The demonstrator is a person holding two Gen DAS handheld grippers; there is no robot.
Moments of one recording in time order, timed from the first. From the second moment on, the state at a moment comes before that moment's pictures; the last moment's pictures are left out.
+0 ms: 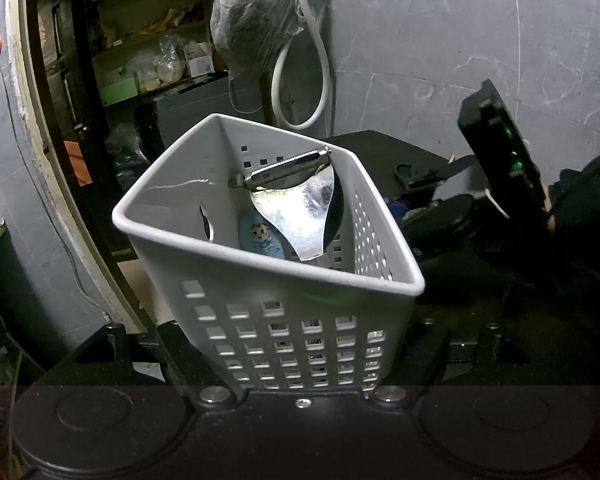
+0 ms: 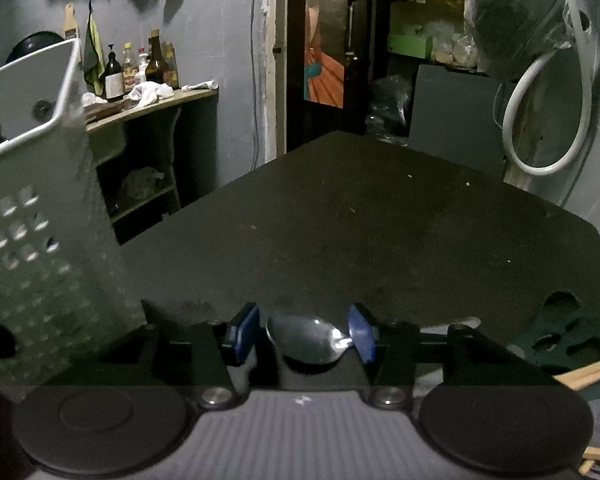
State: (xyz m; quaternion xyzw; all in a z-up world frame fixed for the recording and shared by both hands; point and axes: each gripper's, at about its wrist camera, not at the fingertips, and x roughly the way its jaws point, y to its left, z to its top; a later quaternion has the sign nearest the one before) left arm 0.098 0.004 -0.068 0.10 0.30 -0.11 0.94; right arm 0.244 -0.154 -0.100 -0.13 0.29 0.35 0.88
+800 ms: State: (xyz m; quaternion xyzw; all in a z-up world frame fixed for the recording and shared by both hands) left arm 0.098 0.004 -0.068 0.09 0.29 -0.11 0.95; right arm 0.238 -0.141 -0.107 -0.16 0.27 0.34 0.89
